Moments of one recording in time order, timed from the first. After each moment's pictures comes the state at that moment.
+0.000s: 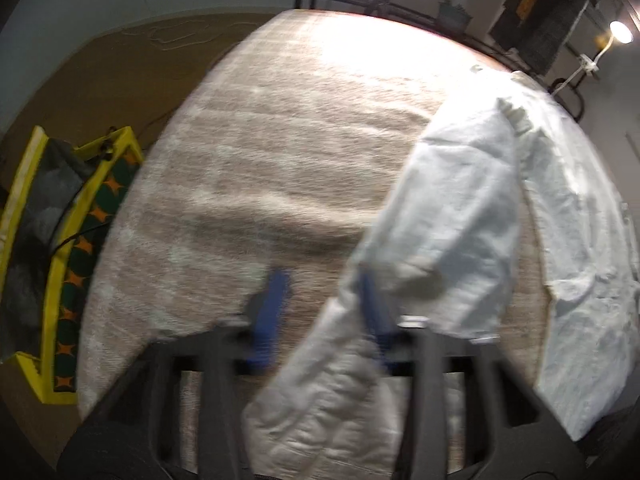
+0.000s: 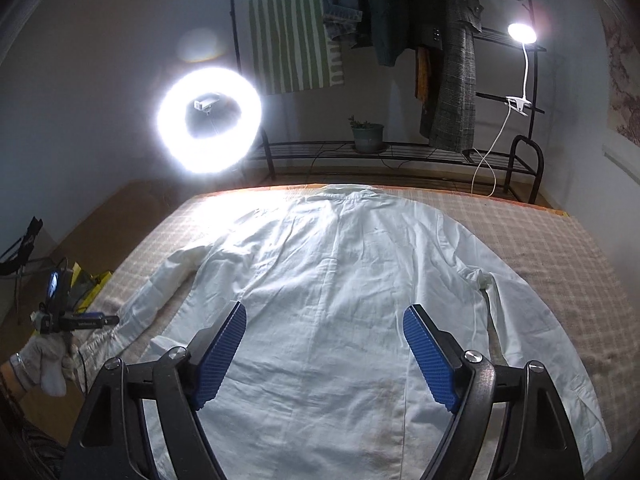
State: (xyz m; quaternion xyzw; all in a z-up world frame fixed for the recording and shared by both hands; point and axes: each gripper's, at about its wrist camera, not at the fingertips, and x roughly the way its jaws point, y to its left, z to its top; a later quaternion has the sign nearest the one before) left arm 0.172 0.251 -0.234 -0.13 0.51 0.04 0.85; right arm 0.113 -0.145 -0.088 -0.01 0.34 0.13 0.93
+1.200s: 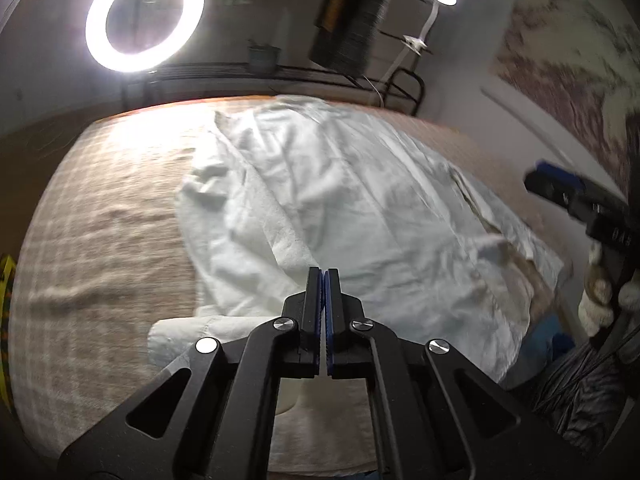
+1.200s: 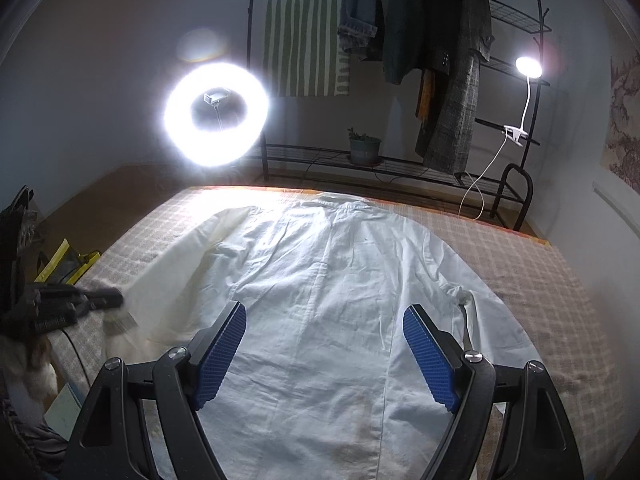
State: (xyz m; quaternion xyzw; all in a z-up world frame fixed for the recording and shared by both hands) left arm 0.144 0.023 -0.127 -0.04 0.41 -0.19 0.89; right arm 0.094 -0.136 -0.078 -0.06 0.33 0.12 0.94
